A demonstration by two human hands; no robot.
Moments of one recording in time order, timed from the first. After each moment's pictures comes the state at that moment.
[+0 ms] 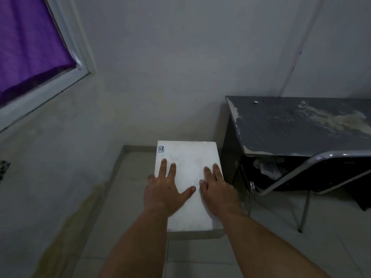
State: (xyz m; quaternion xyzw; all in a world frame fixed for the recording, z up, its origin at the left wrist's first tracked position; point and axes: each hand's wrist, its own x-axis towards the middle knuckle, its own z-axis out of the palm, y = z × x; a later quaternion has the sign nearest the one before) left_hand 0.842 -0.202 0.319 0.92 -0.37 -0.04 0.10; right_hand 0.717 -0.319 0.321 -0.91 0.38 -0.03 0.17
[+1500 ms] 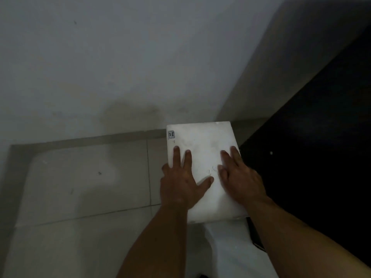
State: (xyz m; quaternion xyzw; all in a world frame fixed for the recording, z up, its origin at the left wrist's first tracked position) left_hand 1.216 -0.711 -0.137 0.87 -0.43 -0.23 0.08; right_hand 1.075 -0.817 -0.138 -0.84 0.49 0.11 0.18
